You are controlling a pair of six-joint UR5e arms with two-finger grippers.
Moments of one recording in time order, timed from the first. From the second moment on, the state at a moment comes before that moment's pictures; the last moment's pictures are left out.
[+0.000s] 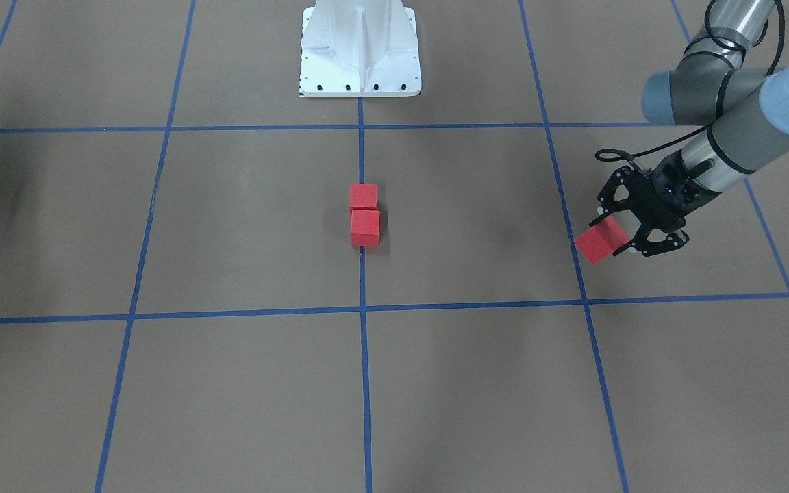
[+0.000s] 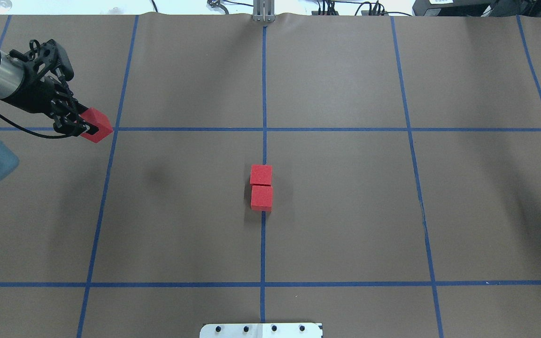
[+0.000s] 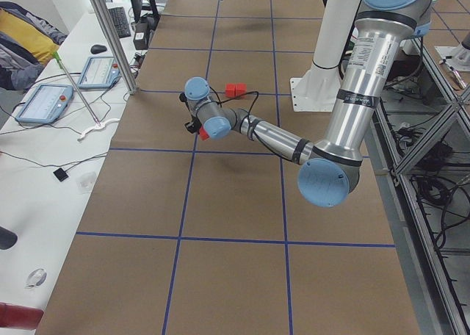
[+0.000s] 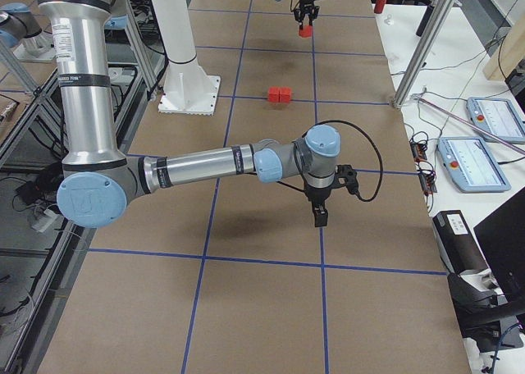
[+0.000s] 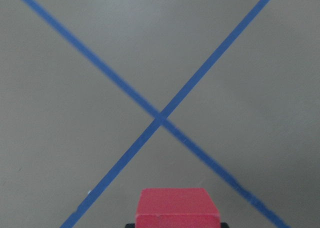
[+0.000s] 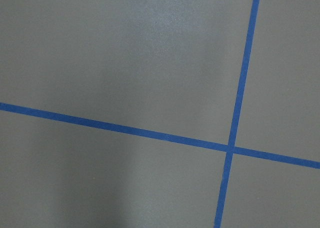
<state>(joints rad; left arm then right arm) -1.01 -1.84 -1.66 -2.09 -2.36 0.12 1.37 -1.51 1.69 -1.48 2.22 0.15</state>
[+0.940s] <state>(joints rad) -0.78 -2.06 -1.66 -1.82 -2.08 0.55 1.37 -1.51 1.69 -1.48 2.22 0.15</state>
